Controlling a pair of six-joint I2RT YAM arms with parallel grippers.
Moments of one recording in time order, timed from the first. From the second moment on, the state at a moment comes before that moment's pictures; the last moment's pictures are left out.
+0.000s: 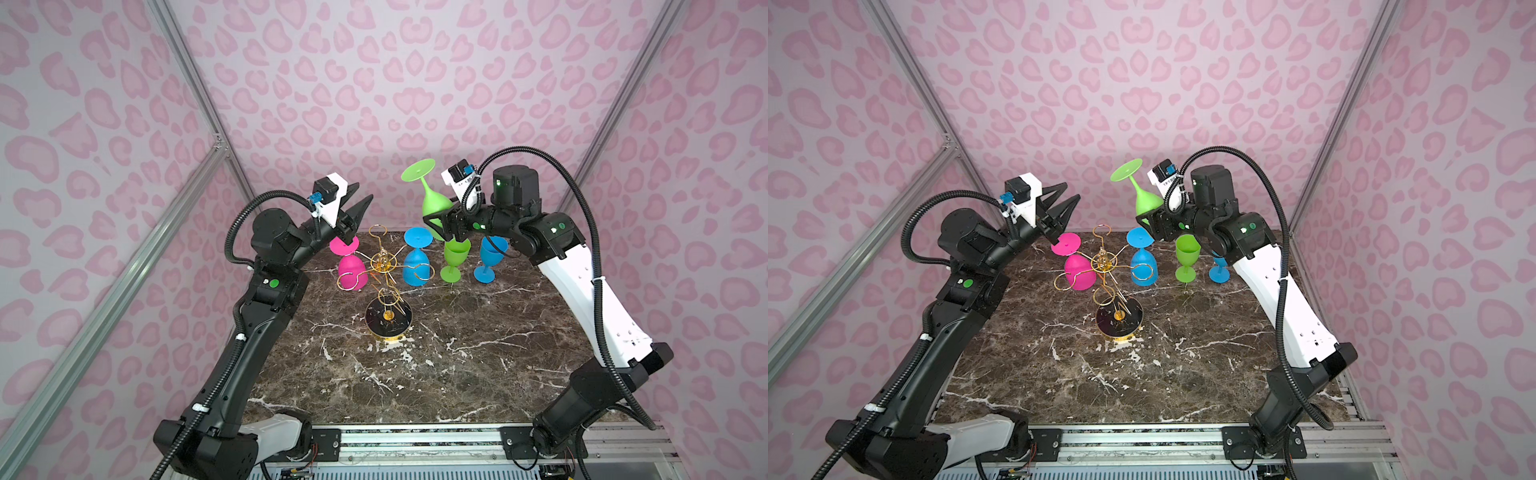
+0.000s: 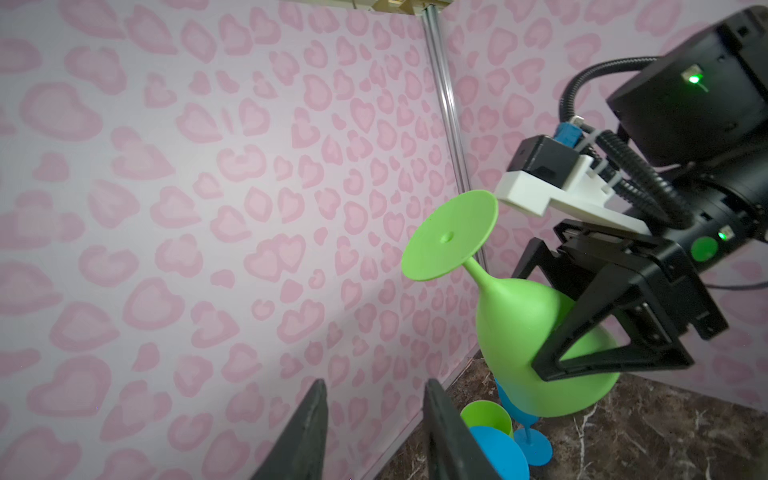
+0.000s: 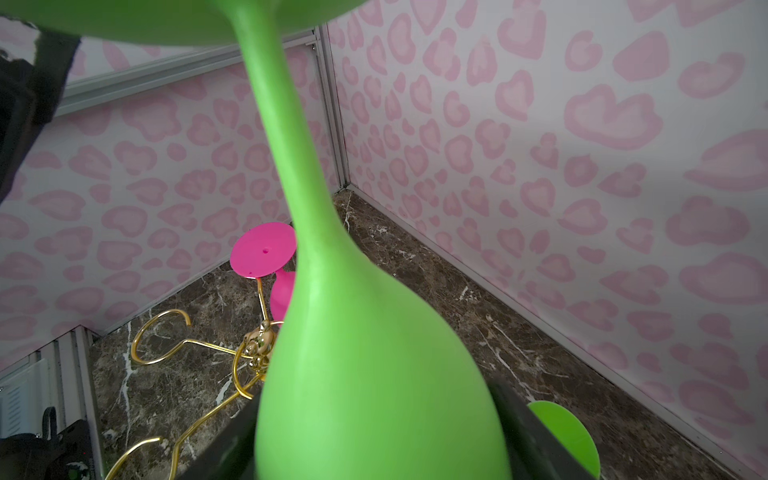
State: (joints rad) left arm -0.30 1.25 1.39 0.12 0.54 0.26; right arm 0.52 1.66 2.08 -0.83 -0.30 -0.06
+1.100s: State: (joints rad) left arm -0.32 1.31 1.40 0.15 0.62 0.66; right arm 0.64 1.75 2.17 -0.93 -0.31 -0.06
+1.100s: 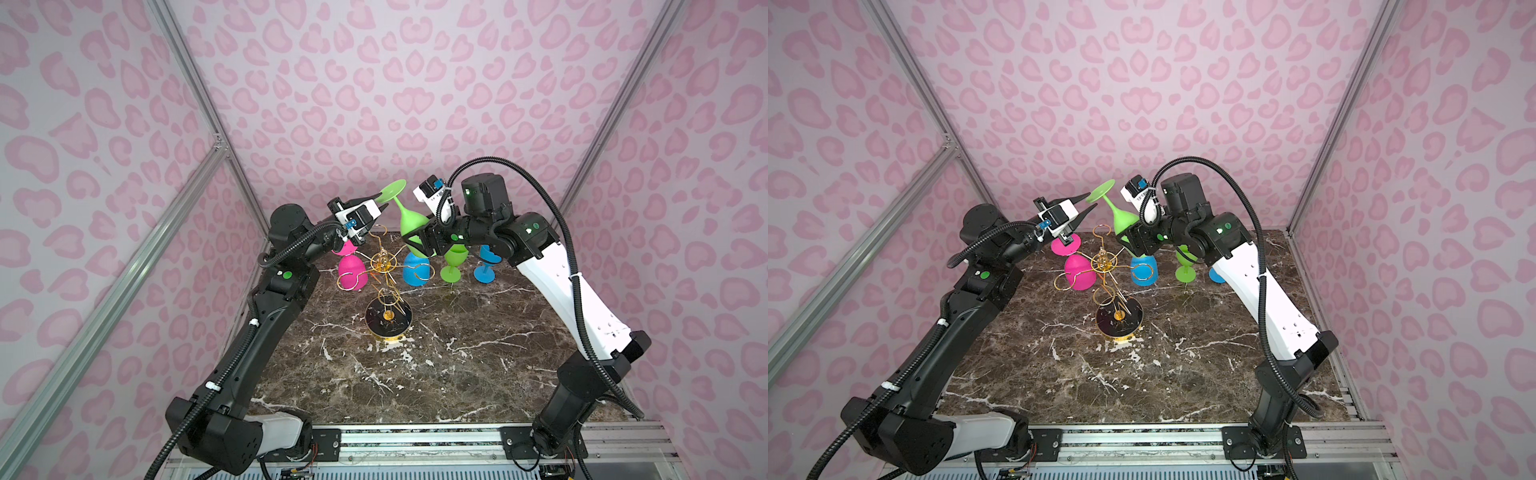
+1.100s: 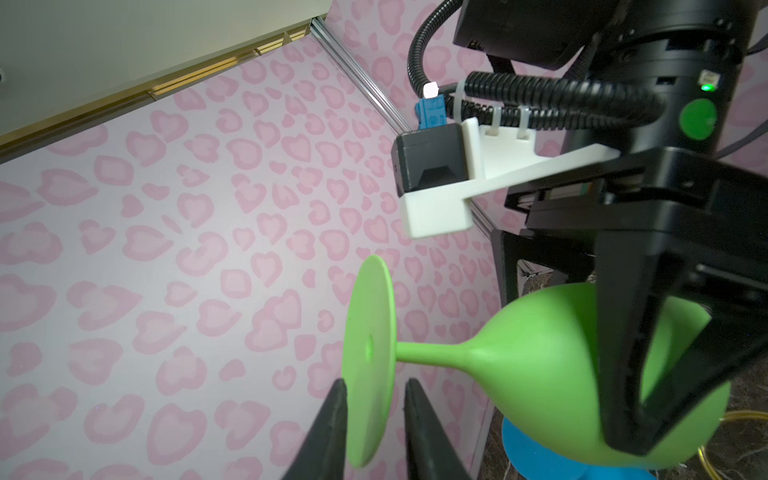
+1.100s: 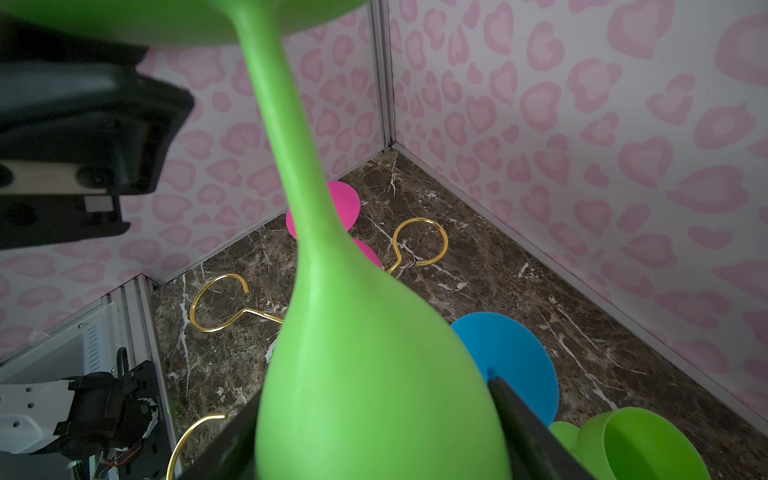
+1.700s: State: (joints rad) left arm -0.32 1.33 1.40 0.12 0.53 0.67; right arm 0.66 1.74 2.14 -0.89 -0.34 -0.01
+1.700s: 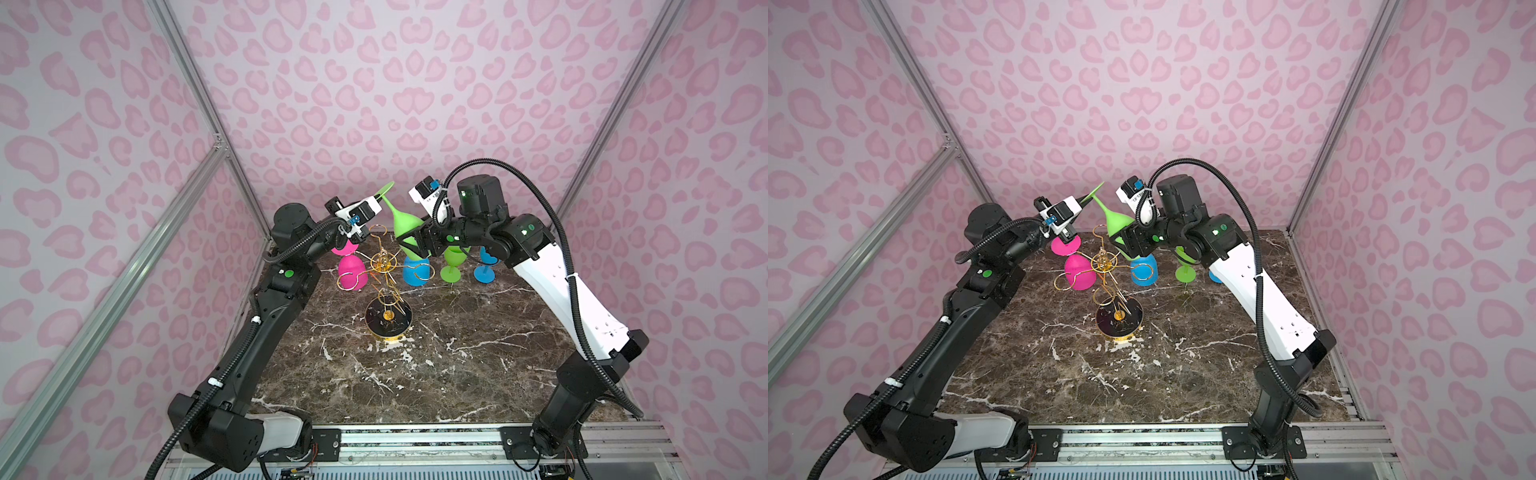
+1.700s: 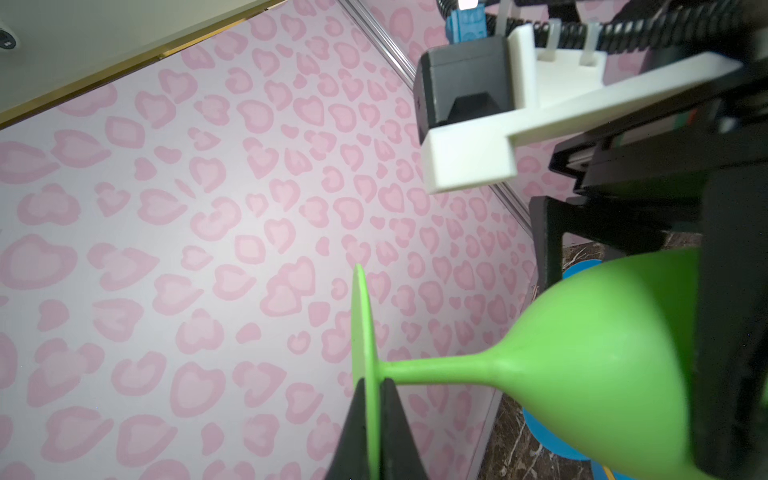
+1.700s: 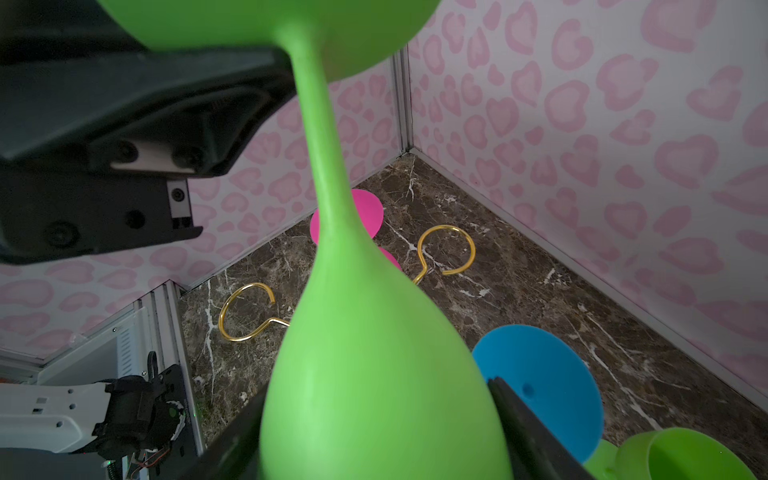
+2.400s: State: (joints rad) left arm -0.26 1.38 1.44 0.12 0.42 0.26; right arm 0.45 1.25 1.59 -0.38 -0.57 0.20
